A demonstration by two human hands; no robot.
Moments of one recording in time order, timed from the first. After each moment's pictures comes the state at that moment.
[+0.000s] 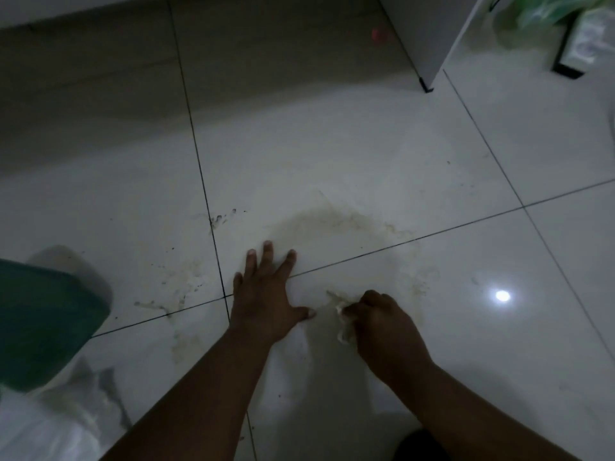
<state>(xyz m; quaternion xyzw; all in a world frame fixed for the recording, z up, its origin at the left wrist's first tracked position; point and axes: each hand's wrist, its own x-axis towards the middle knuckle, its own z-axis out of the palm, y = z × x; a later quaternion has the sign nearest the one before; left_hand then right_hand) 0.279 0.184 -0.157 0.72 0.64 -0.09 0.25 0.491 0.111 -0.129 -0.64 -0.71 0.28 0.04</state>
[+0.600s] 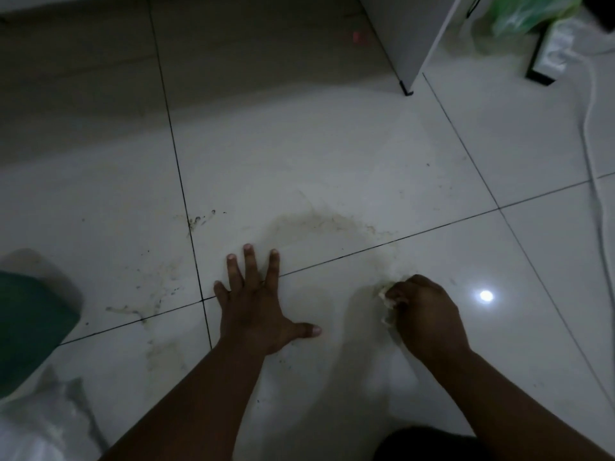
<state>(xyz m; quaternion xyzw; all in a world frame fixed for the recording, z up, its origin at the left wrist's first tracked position) 0.304 0.168 -0.158 0.69 0.67 -0.13 0.24 0.574 0.118 -0.123 -0.75 -0.60 0.26 0.10</state>
